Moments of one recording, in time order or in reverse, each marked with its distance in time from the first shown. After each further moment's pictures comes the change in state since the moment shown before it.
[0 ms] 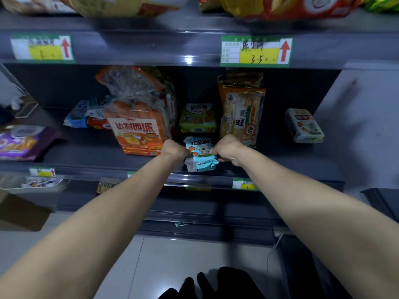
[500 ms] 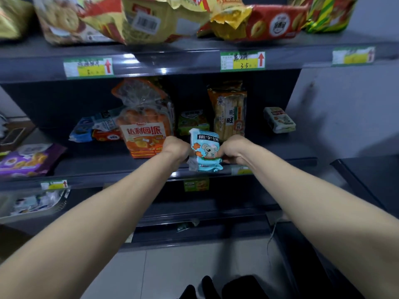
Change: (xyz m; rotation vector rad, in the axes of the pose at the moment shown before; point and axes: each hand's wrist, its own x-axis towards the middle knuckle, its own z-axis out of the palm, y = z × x) left_hand -0.079 -0.002 -0.056 -0.030 -0.168 0.054; right_hand -0.117 -0.008 0.016 0.208 0.119 0.071
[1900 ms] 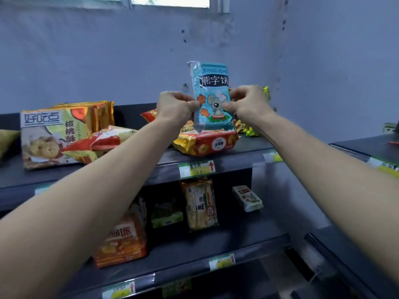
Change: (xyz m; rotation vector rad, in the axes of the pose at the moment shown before) left_hand -0.082 0.273 0.007 -0.245 -0.055 0.836; right_hand -0.109 -0.203 -0.188 -0.005 0.550 -0.892
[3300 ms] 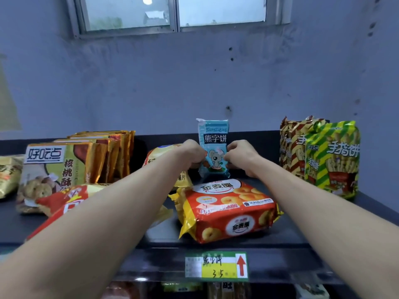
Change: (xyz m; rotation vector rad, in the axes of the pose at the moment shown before) left_hand 0.192 -0.087 0.008 0.510 0.028 -0.415; right_hand 0.178 0.094 0.125 0.039 -0.342 0.224
